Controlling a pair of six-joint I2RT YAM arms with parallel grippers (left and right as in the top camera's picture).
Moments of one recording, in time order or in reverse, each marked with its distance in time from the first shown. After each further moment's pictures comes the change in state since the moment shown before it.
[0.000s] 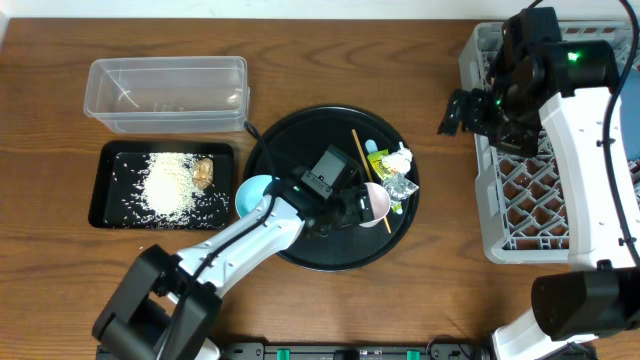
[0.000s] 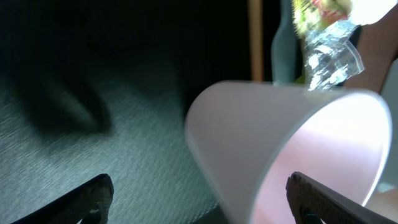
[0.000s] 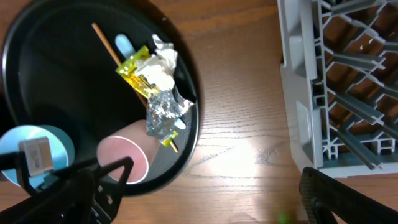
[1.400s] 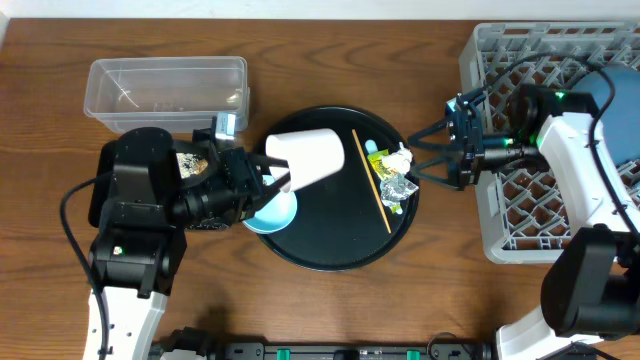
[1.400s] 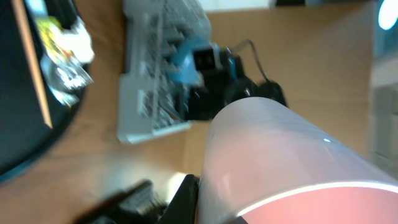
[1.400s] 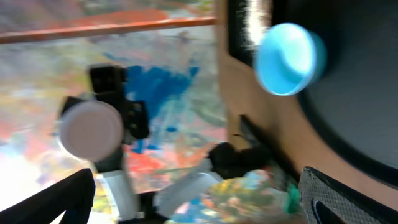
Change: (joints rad) left arm 0.579 -0.677 0.004 -0.036 0.811 -0.215; right arm -0.137 0.000 -0.465 0.032 -1.263 -0.536
